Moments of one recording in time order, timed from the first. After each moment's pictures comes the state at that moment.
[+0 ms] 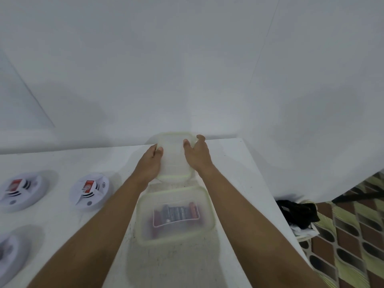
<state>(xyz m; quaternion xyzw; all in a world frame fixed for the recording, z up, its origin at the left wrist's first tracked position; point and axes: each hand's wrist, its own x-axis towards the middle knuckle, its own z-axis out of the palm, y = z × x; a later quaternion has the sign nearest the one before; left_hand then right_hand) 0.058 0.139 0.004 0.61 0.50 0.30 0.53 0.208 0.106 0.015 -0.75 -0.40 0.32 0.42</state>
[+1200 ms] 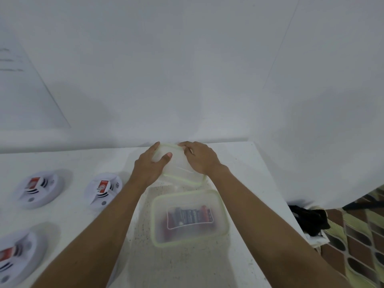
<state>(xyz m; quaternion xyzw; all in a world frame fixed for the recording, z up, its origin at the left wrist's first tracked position) 0.021 0.154 -0.004 0.66 0.56 0.28 0.41 0.206 0.124 0.008 -0.72 -0.63 0.19 0.22</state>
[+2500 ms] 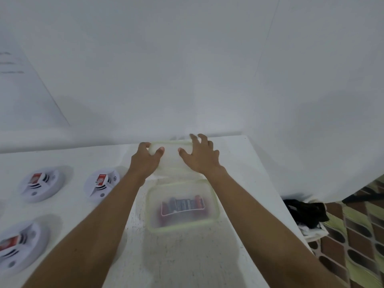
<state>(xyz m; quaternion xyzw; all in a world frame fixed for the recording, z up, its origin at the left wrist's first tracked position) 0.031 0.139 0.010 0.60 0.61 0.29 0.43 0.200 0.087 0.017 -0.79 -0.56 0.16 0.19</state>
